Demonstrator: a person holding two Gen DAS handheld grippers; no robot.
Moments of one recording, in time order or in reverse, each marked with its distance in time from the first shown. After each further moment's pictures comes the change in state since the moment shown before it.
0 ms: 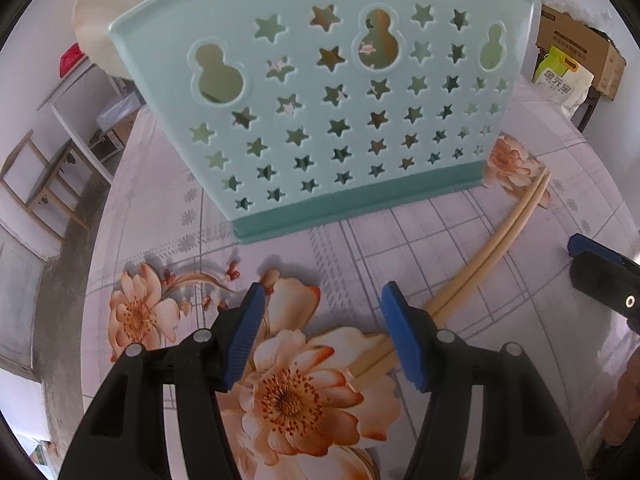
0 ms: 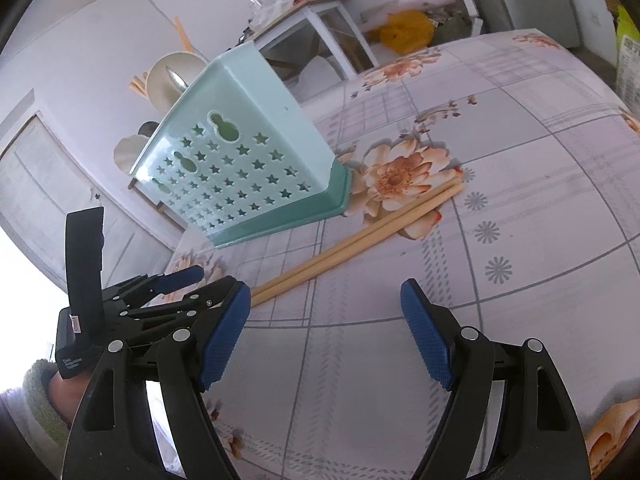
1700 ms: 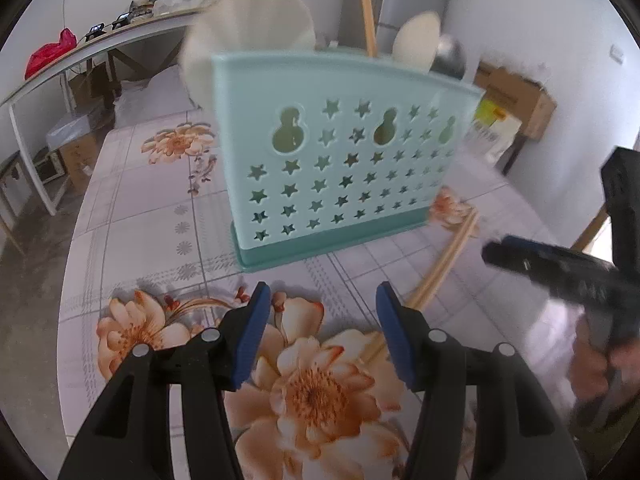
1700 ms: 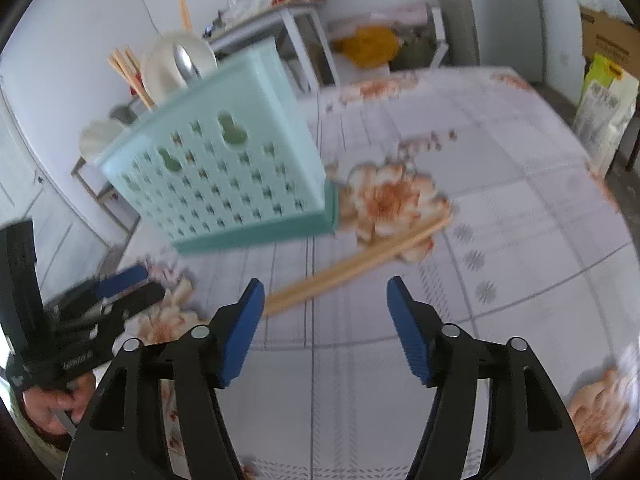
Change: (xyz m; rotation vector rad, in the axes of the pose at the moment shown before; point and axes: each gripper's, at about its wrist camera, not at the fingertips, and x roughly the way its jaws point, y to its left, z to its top) left arm -0.032 0.062 -0.013 0.000 -0.193 -0.291; right arm 0.013 0.050 0.007 -0.067 -0.010 -0.279
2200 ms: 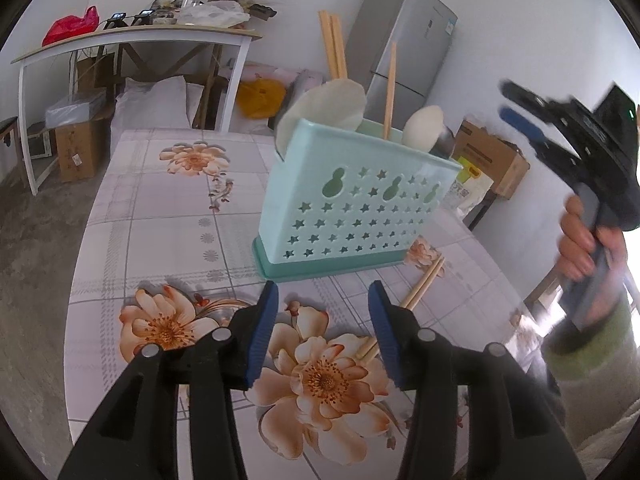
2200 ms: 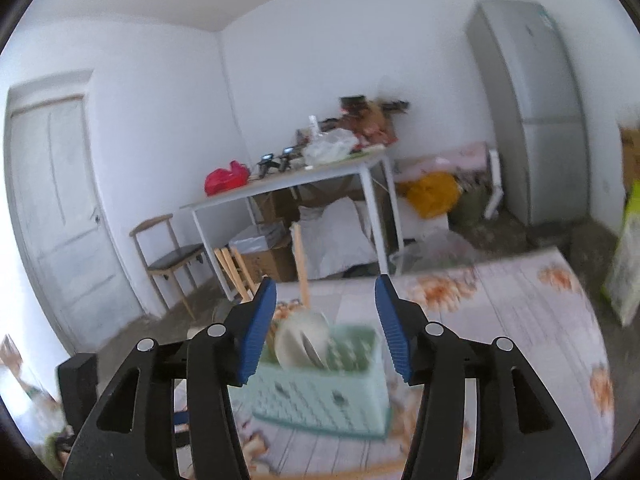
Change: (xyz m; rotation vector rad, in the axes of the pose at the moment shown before) left arm -0.055 0.044 -0.017 -0.129 -0.162 -0.165; right arm -0.097 0.031 0.086 -0.154 -0.495 0.191
